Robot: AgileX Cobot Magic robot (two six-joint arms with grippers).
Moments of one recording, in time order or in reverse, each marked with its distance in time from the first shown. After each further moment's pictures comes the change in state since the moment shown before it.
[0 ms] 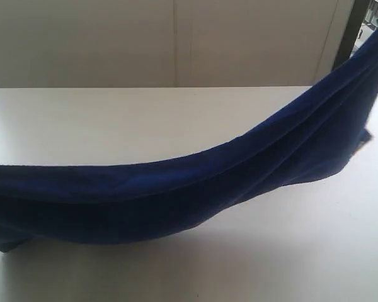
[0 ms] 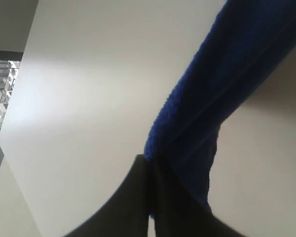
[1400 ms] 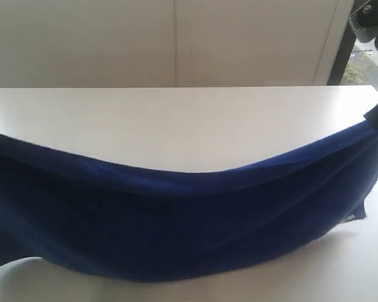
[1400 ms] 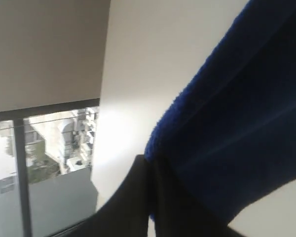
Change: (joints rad) left arm -0.002 0.040 -0.021 0.210 -0.129 0.205; right arm 0.000 0.068 0.227 -0.101 0.059 0.112
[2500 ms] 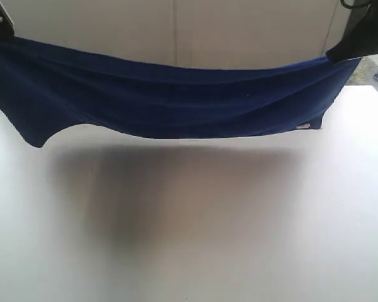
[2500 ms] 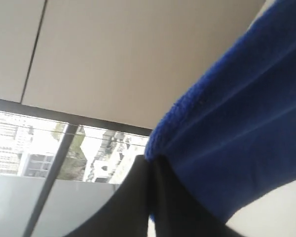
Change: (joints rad) left arm 0.650 0.453 -0.088 0.595 -0.829 -0.671; right arm -0.231 0.345 -0.191 -0.131 -0.400 0.196
